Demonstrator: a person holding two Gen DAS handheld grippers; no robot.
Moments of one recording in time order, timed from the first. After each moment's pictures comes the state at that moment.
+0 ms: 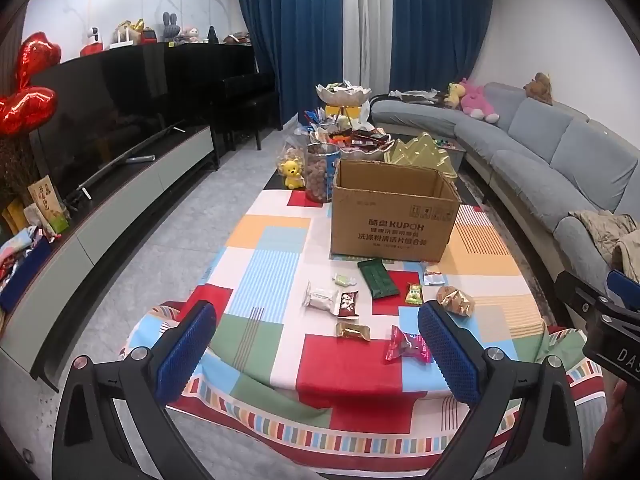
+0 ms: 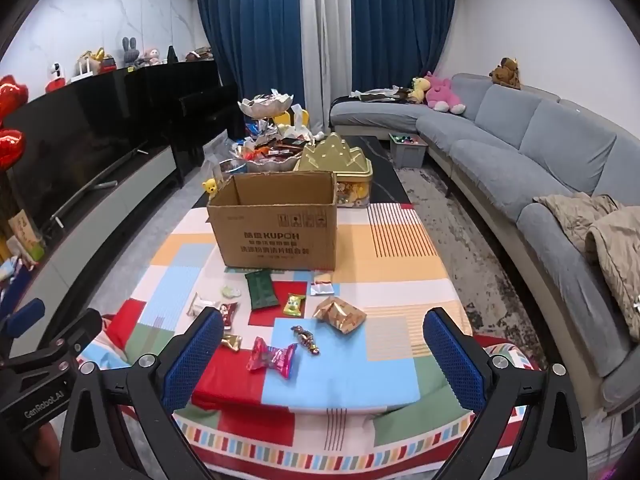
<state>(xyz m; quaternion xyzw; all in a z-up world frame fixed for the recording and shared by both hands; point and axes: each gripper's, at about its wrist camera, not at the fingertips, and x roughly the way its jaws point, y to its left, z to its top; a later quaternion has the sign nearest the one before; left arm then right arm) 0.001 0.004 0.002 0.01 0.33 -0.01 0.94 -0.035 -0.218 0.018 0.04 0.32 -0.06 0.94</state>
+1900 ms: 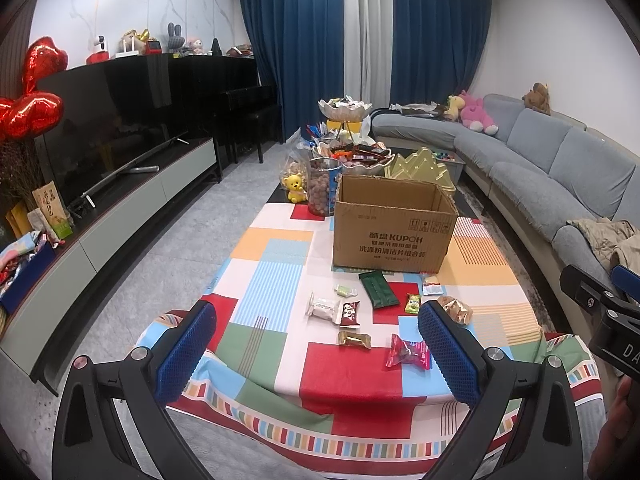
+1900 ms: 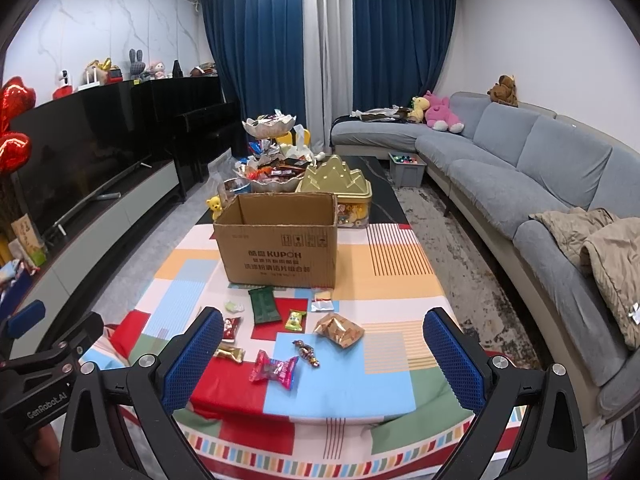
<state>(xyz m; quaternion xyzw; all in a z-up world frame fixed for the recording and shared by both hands) -0.005 0.001 0.013 0.01 0.31 -0.01 0.95 -0.051 -0.214 0.036 0.03 0.30 -0.06 0.95</state>
